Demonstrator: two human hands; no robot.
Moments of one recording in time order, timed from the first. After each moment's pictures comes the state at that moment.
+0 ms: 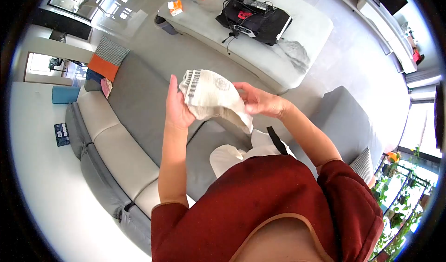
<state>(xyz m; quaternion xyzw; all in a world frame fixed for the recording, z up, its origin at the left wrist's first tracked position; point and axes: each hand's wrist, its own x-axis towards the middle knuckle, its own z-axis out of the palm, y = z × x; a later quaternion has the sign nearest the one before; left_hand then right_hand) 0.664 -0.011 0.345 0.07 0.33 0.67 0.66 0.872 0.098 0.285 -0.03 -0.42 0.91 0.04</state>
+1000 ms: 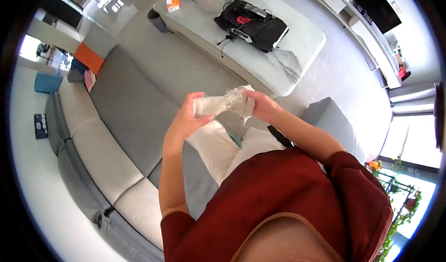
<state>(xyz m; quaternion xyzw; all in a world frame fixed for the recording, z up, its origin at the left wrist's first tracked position) 0.657 -0.056 0.305 0.44 0.68 0.41 0.43 0.846 0.090 0.243 -0.26 -0.12 0.95 0.13</state>
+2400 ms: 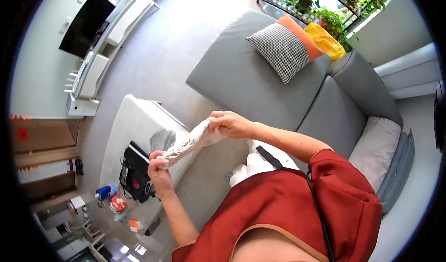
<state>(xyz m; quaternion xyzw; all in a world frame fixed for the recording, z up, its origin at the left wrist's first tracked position) 0.956 0.180 0.302 0.65 0.21 0.32 0.65 1.184 0.013 0.258 -0.58 -0.55 0.23 0.56</state>
